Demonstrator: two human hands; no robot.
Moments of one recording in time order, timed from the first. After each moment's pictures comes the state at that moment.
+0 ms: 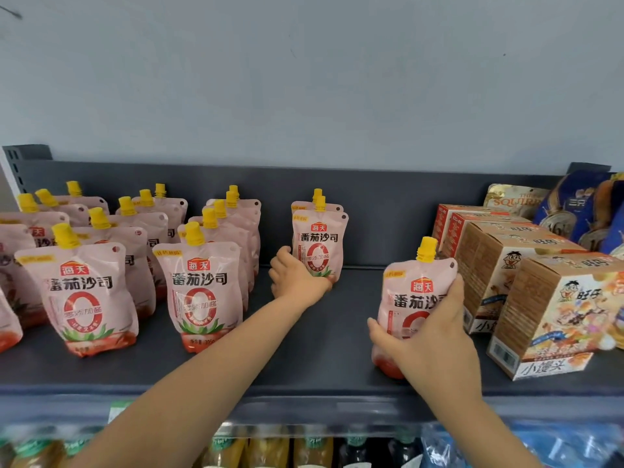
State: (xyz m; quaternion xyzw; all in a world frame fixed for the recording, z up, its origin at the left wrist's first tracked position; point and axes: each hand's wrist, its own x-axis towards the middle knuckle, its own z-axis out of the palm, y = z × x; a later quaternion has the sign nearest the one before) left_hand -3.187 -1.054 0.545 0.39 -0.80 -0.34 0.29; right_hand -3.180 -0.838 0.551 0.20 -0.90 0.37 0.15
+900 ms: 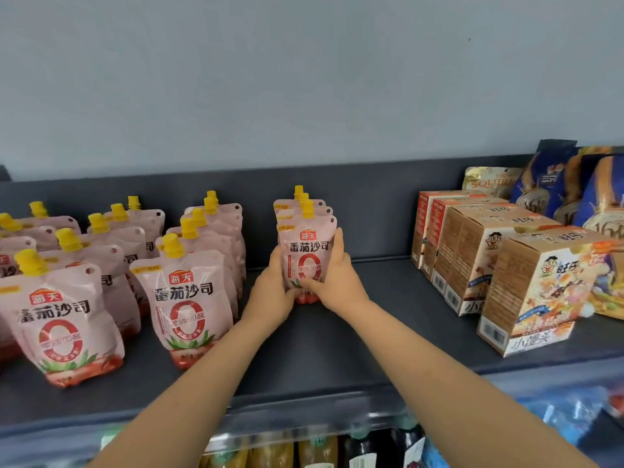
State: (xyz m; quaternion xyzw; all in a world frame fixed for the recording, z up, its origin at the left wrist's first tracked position) left_hand -3.152 -1.075 0.532 0.18 -0.87 -0.35 0.29; right_hand -3.233 -0.968 0.553 0.33 -0.84 0.44 -0.01
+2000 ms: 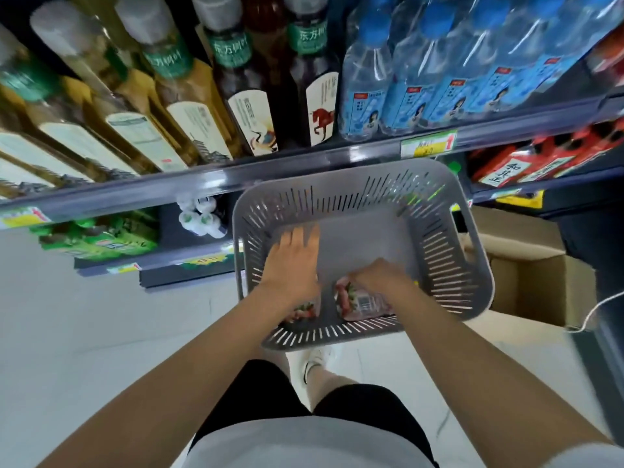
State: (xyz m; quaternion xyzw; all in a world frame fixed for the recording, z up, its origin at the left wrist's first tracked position) left_hand -3.026 -0.789 0.219 0.16 -0.96 -0.11 -0.22; right_hand -3.117 -0.657 0.188 0.08 -0.87 0.03 -0.49
